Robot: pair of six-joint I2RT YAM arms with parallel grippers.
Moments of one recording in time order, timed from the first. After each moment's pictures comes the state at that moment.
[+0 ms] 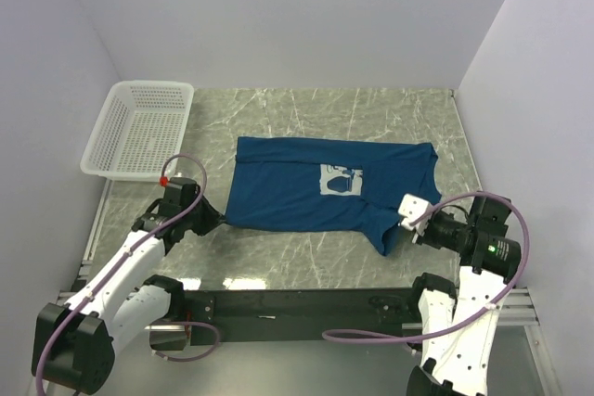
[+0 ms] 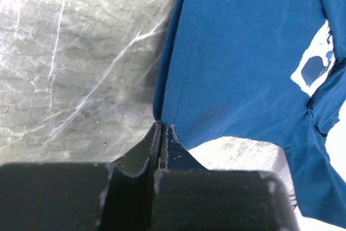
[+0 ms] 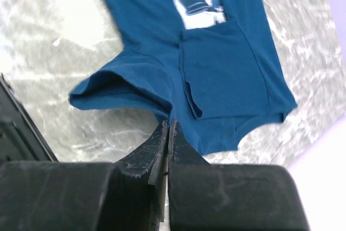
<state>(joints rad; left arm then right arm) -0.28 0.90 0.49 -0.44 0.08 -0.96 -0.39 0.59 0.89 -1.34 -0.83 -1.47</state>
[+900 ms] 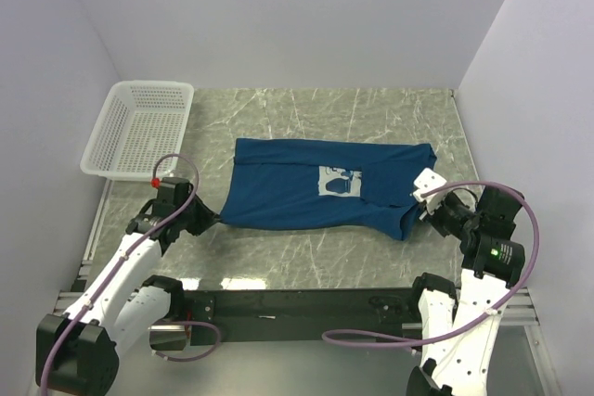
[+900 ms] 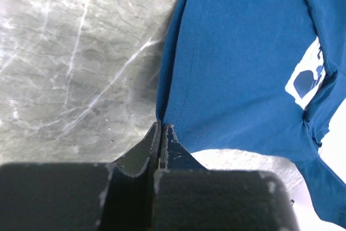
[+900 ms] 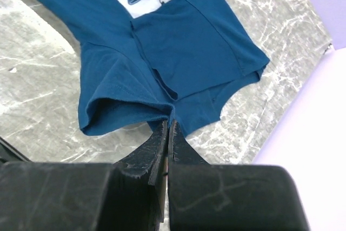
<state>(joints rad) -0.22 0.86 0.50 -0.50 0.08 -0.96 -0.39 0.59 0.95 -1.14 -0.70 -1.07</state>
